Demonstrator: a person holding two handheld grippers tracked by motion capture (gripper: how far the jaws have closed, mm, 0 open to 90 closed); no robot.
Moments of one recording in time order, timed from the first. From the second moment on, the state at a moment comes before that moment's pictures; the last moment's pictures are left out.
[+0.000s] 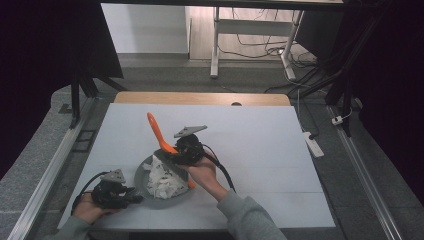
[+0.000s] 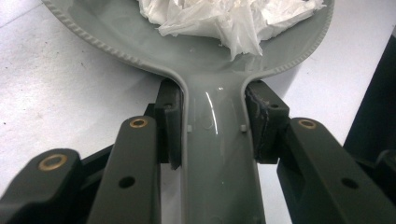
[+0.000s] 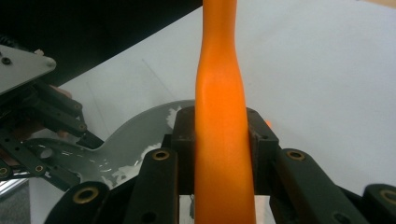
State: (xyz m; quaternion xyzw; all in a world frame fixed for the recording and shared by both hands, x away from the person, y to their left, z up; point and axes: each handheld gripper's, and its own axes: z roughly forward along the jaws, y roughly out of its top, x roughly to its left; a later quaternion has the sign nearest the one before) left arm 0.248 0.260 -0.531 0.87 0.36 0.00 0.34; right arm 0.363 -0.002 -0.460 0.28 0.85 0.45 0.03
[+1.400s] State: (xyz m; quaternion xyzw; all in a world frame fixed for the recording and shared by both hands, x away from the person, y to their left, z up) left arm 0.249 0.263 -0.527 0.84 0.40 0.02 0.37; right arm 0.361 -0.028 -0.446 0.29 0.82 0.50 0.01
